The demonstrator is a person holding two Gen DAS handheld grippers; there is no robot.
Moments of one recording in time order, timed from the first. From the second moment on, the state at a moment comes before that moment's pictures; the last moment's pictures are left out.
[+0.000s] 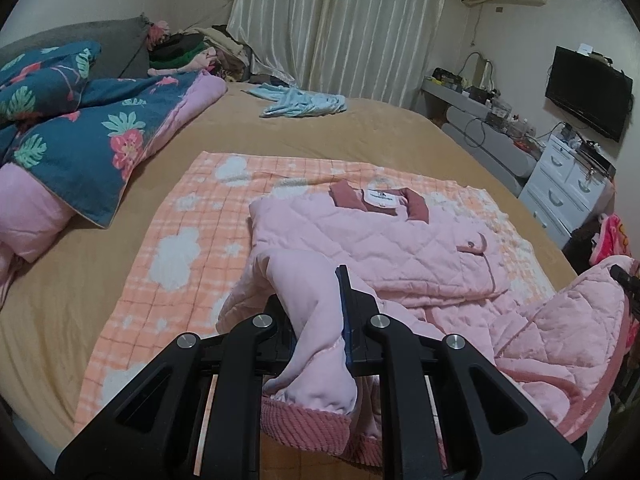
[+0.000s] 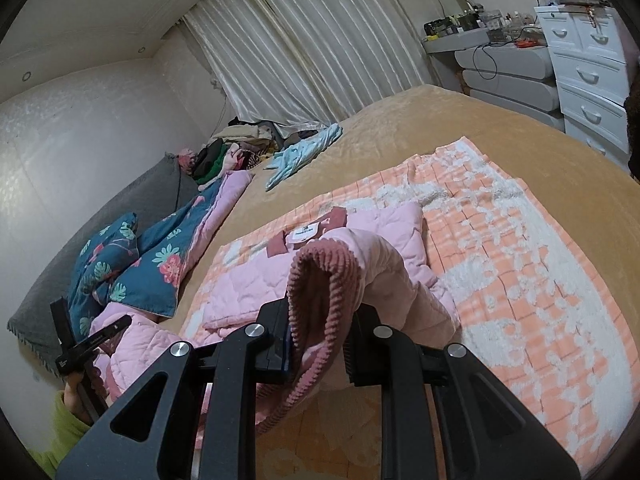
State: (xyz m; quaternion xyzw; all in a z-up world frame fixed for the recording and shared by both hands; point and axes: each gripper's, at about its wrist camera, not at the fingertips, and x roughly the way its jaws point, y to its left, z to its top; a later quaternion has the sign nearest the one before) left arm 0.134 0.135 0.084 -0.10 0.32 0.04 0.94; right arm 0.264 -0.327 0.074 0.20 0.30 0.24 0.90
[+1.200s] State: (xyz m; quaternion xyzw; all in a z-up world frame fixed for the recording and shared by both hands) left arm 0.250 0.168 0.085 -0.09 0.32 0.10 0.94; right arm 0.405 -0.311 0.078 0.23 0.31 0.20 0.90
